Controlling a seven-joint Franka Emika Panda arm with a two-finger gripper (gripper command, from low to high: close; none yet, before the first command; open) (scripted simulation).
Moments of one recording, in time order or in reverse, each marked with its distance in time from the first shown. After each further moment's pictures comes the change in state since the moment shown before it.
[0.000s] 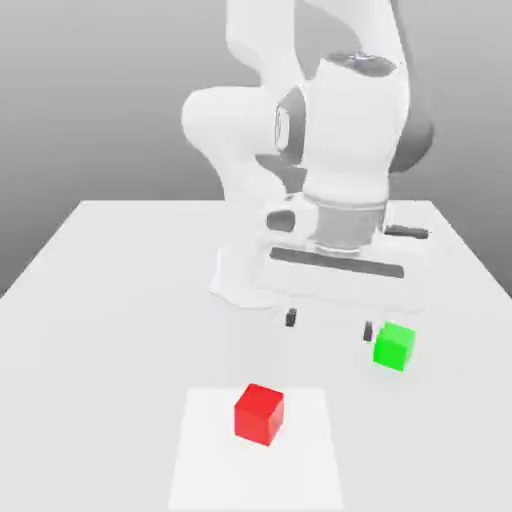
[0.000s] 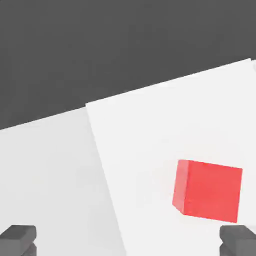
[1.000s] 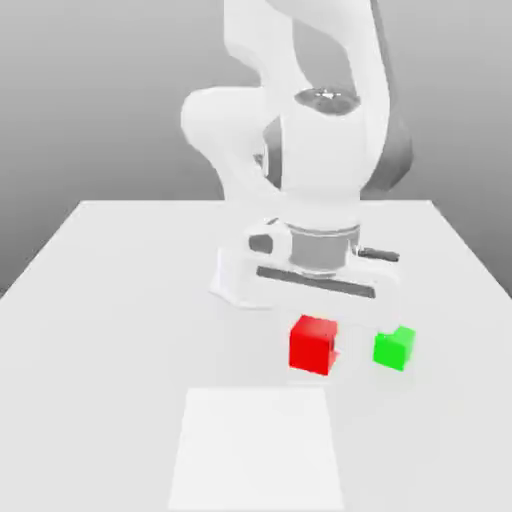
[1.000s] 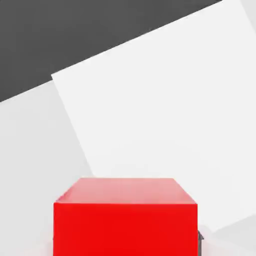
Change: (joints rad) arm 0.207 -0.159 -0.032 -0.088 0.135 -0.025 0.093
